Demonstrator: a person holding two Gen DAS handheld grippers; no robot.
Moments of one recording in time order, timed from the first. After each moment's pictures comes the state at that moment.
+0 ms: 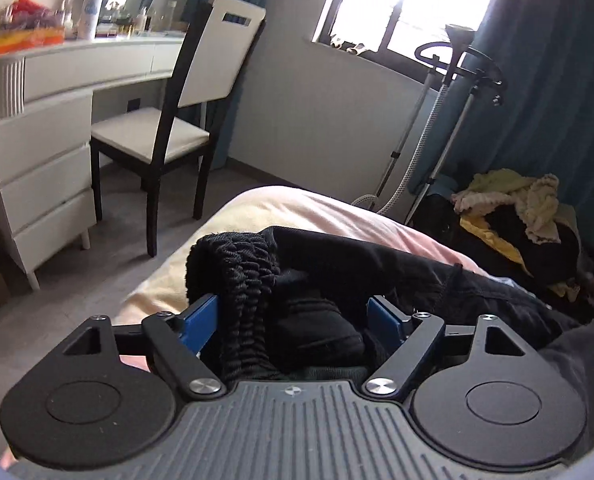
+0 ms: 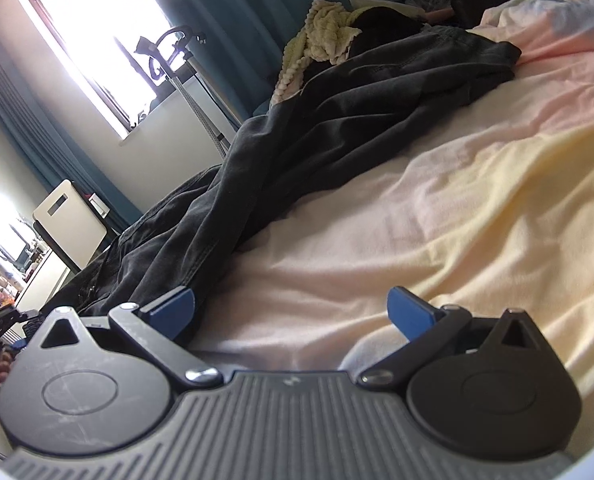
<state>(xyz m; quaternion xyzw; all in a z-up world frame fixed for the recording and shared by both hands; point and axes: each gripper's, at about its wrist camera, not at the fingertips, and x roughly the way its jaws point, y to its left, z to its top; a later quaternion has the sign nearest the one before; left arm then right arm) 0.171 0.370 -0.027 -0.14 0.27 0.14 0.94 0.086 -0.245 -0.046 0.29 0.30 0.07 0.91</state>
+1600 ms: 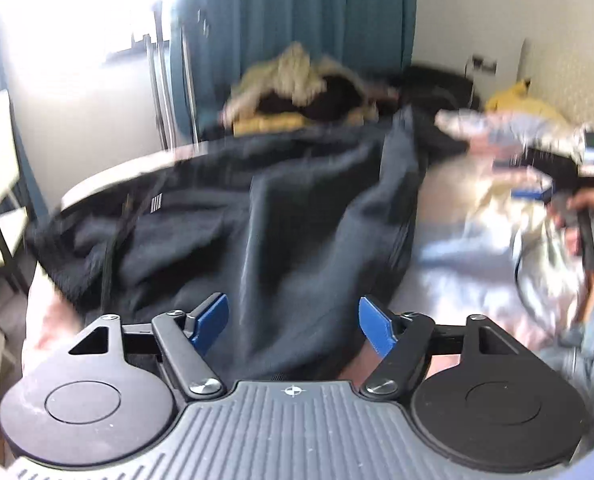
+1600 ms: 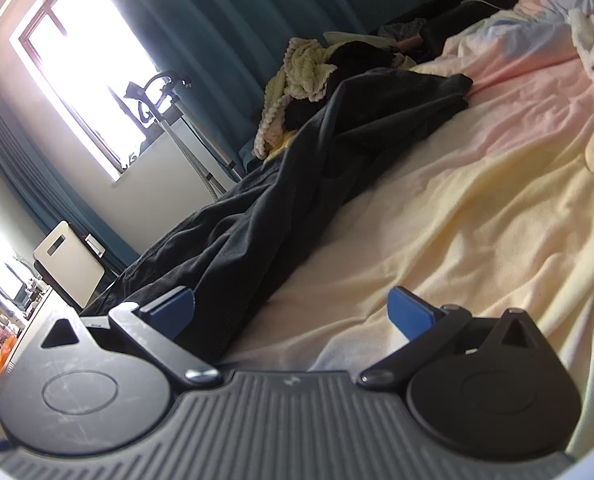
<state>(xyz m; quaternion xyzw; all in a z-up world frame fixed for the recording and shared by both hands) -0.012 0.217 0.018 0.09 0.28 -0.18 0.94 0.038 -0.267 -0.022 0.31 0.26 0.03 0.92</state>
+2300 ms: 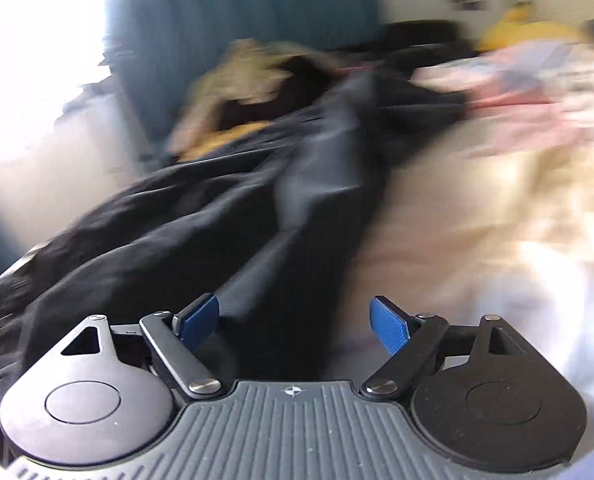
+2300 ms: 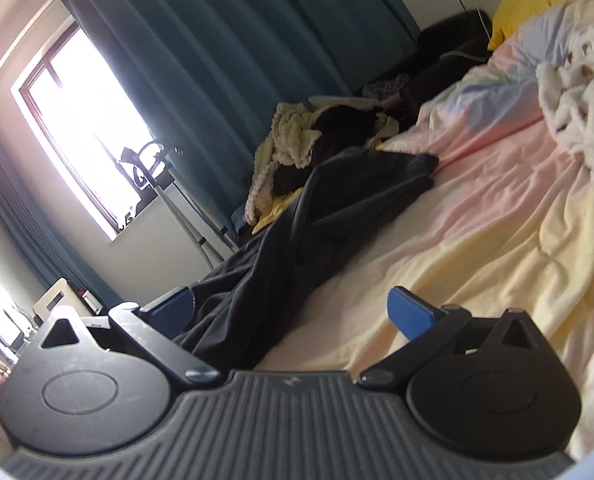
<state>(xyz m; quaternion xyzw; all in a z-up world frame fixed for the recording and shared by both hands) 0.169 -0.025 -0.093 0.21 0.28 -0.11 0.93 0.021 -0.333 0.001 0.34 0.19 0.00 0.92</state>
